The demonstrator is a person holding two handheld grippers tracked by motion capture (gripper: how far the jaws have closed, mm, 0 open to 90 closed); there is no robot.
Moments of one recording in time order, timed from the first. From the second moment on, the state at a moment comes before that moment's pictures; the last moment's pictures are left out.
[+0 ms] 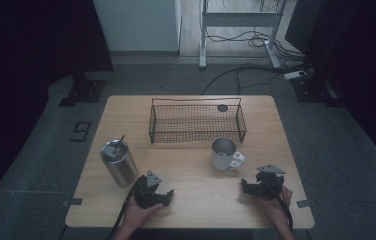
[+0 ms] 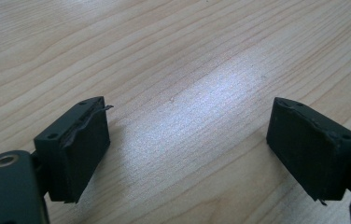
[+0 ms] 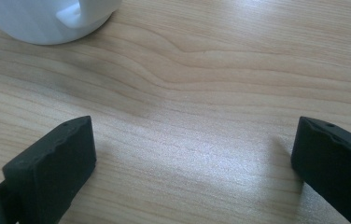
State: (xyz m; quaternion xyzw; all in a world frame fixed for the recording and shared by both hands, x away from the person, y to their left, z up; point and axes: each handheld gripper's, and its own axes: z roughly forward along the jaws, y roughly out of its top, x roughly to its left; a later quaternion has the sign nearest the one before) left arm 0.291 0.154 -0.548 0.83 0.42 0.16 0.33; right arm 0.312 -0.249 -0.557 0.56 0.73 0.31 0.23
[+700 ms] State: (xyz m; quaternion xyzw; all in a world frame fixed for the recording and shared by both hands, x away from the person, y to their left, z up) left arm 0.285 0.158 -0.548 0.83 0.42 0.16 0.33; right arm 0.311 -0.249 -0.556 0.56 0.73 0.31 0.24
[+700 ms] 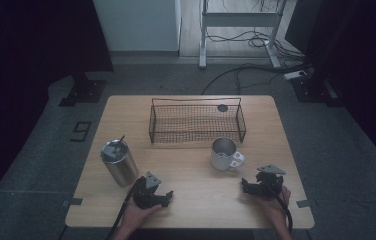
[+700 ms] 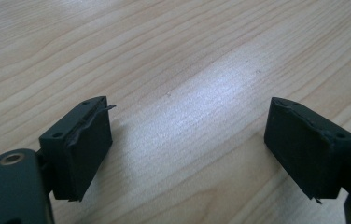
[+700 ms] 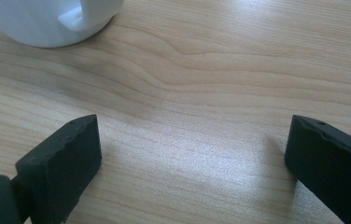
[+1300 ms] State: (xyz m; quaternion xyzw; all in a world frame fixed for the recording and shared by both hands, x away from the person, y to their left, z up) left arm 0.272 0.190 -0.511 0.79 0.43 0.15 0.41; right arm 0.312 -0.250 -0.556 0.56 0.73 0.32 0.24
